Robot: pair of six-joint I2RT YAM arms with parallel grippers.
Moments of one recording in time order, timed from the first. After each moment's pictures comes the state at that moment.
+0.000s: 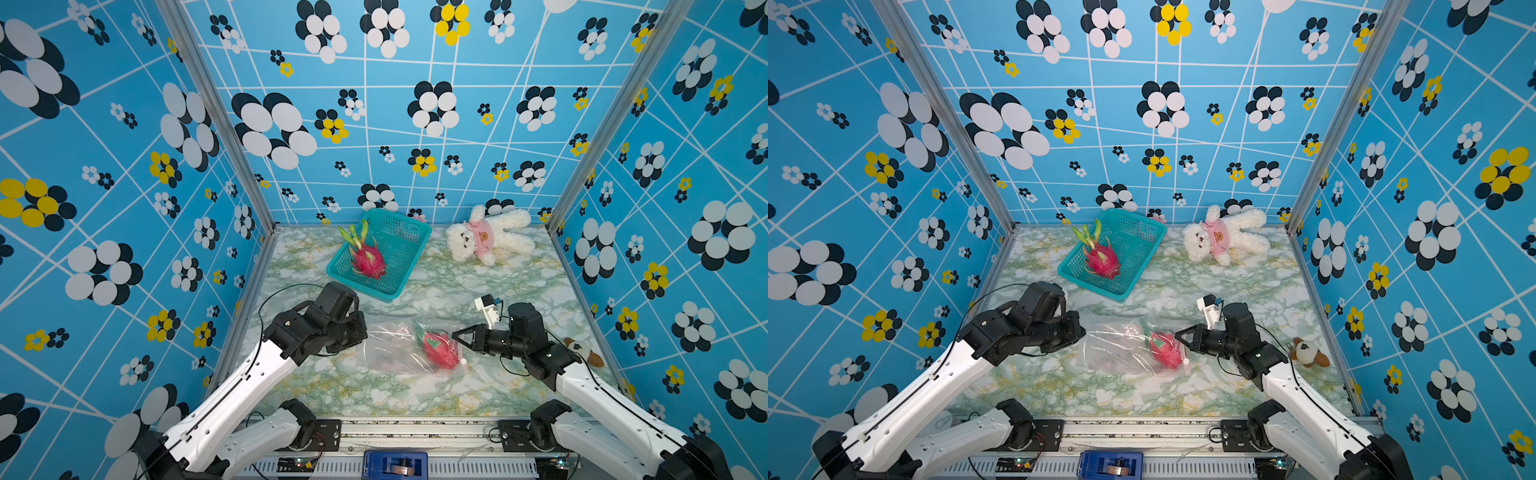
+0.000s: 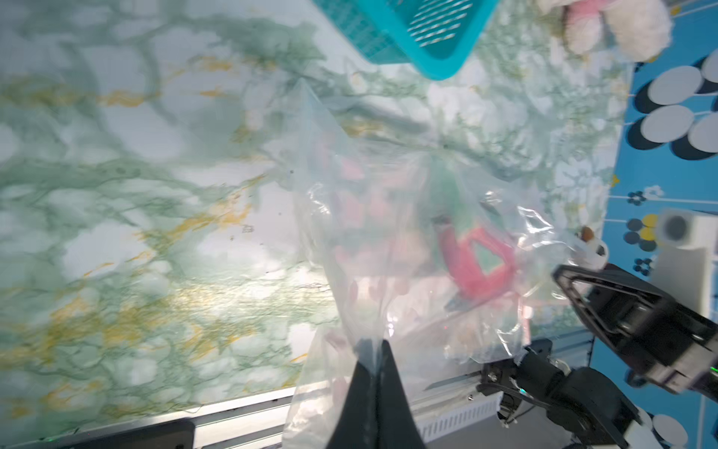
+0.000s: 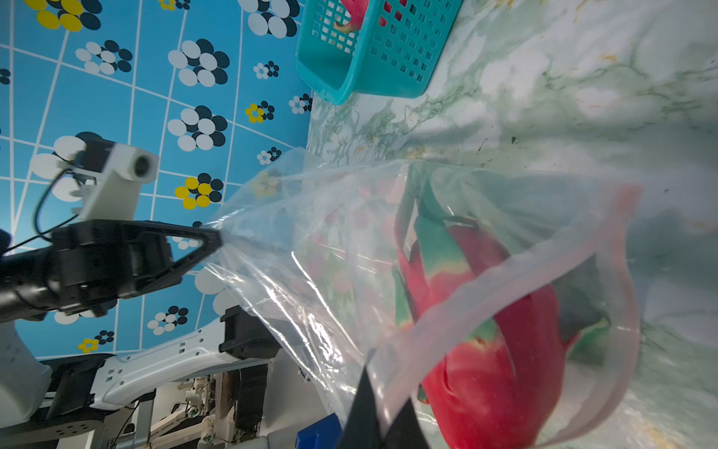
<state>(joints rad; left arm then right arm) -0.58 0.95 0.94 -0.99 0.12 -0.90 0.44 0.91 0.44 -0.12 -0.63 0.77</state>
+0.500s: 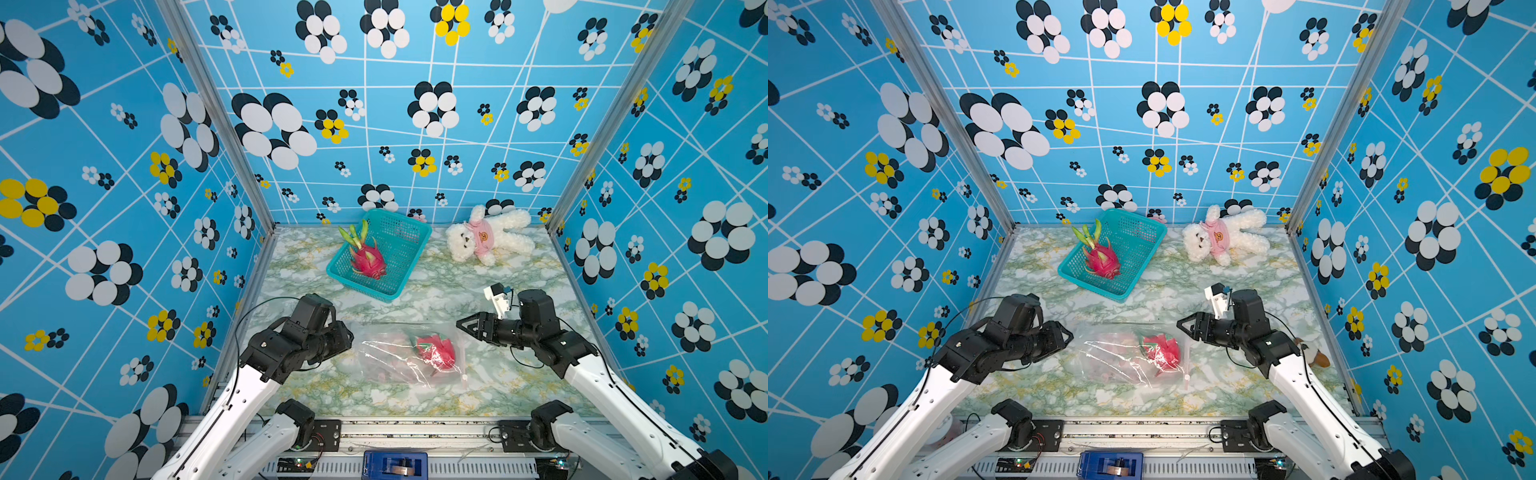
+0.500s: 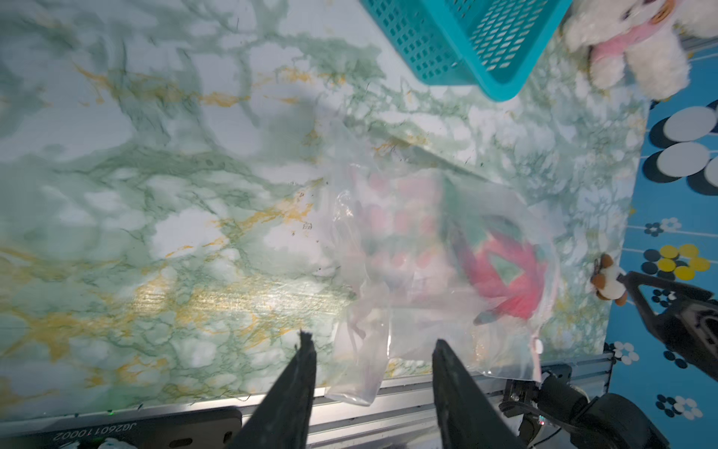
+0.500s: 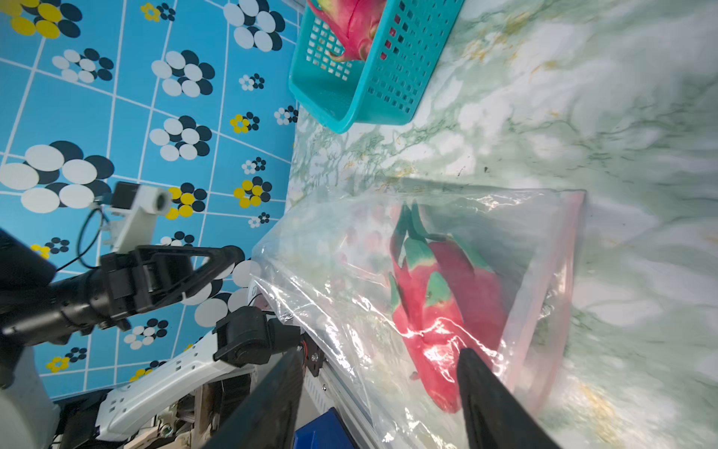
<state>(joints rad) -0.48 0.81 0.99 -1.10 0.09 -0.83 0.35 0.88 0.65 -0.48 -0.58 0.62</state>
